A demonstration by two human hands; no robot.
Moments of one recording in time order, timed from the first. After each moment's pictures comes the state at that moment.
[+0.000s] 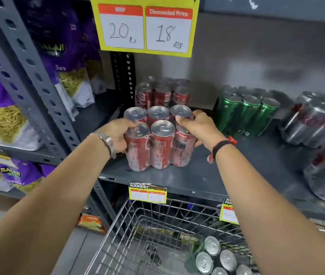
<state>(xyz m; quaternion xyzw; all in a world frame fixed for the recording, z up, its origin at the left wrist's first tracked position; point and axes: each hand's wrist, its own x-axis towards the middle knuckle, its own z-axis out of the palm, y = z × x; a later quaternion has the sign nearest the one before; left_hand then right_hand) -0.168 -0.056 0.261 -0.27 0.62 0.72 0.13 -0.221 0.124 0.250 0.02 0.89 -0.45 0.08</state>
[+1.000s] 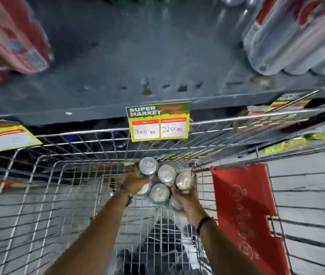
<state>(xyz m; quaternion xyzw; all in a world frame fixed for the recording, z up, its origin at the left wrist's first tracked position) -0.060 0.174 -0.084 -0.15 0.76 0.52 0.36 0.022 0.315 -0.083 0.47 0.55 -0.65 0.22</state>
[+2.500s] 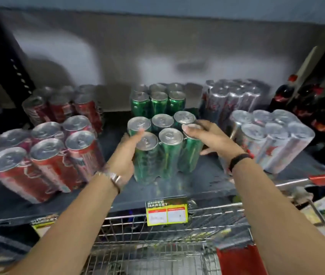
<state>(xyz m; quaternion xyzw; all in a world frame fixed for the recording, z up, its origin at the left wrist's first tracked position) -0.185 0.163 0.224 -0.09 0.61 0.77 0.13 -0.193 0.367 0.236 0.11 0.83 -0.55 0.04</state>
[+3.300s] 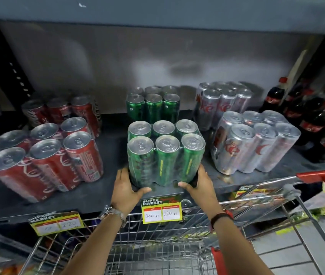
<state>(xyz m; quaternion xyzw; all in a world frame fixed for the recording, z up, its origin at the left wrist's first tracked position) -0.150 0.152 0.123 0.03 0.89 0.45 -0.07 -0.124 0.356 0.126 0.11 0.87 -0.47 -0.08</state>
